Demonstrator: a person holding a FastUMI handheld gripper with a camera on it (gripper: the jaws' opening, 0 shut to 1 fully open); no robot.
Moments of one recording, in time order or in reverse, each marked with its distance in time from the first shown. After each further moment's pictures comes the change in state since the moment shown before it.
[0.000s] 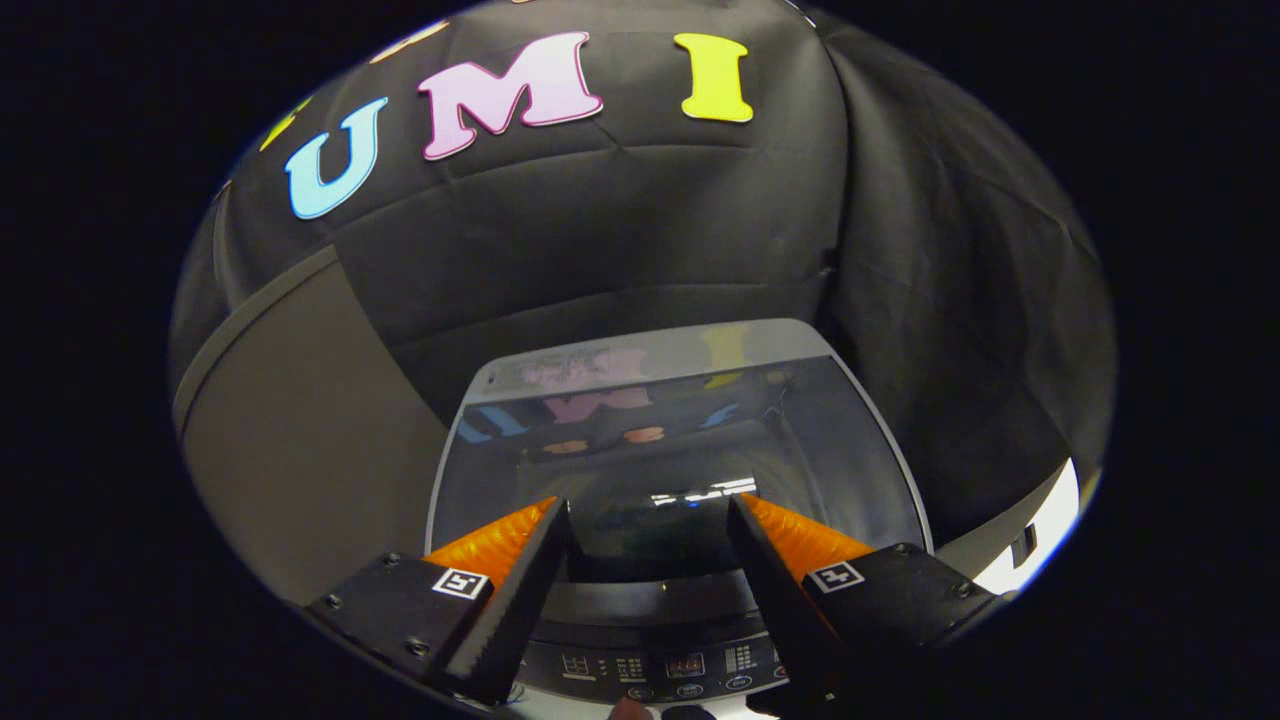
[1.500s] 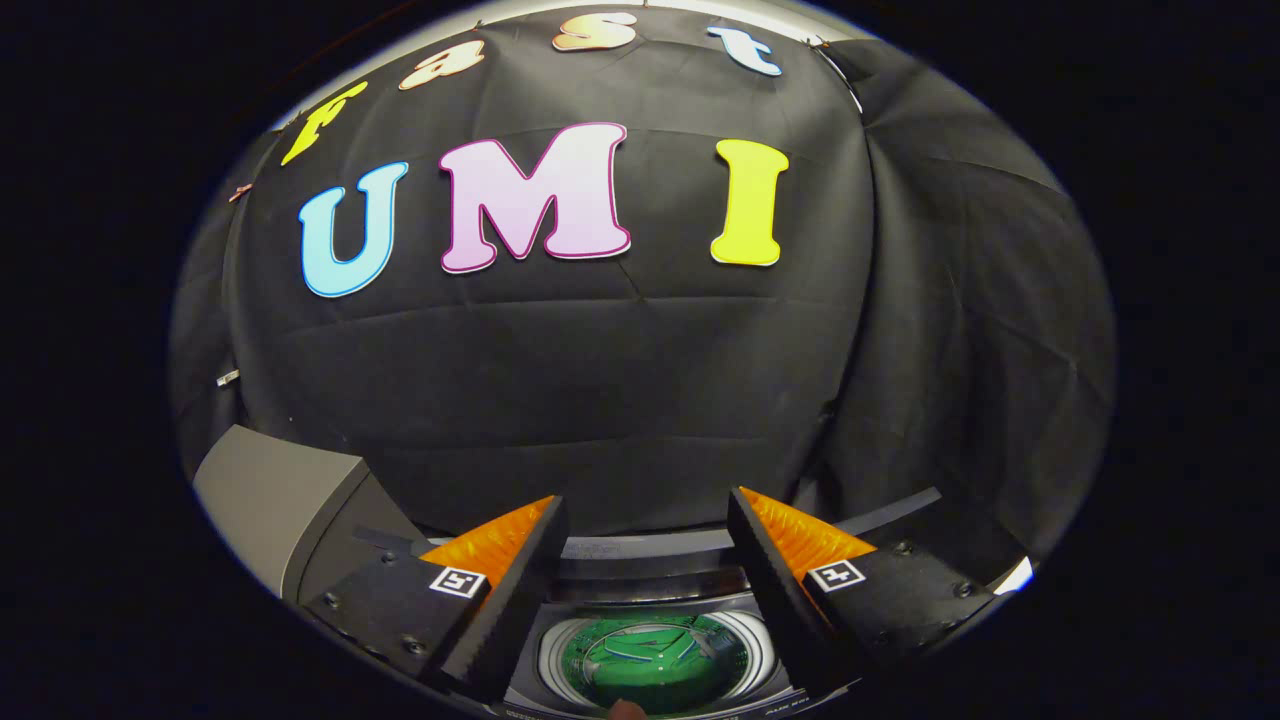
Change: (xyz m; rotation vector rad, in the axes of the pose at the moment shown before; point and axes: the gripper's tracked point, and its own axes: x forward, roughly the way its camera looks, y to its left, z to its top) arm -0.036 0.030 0.207 -0.081 -0.320 -0.010
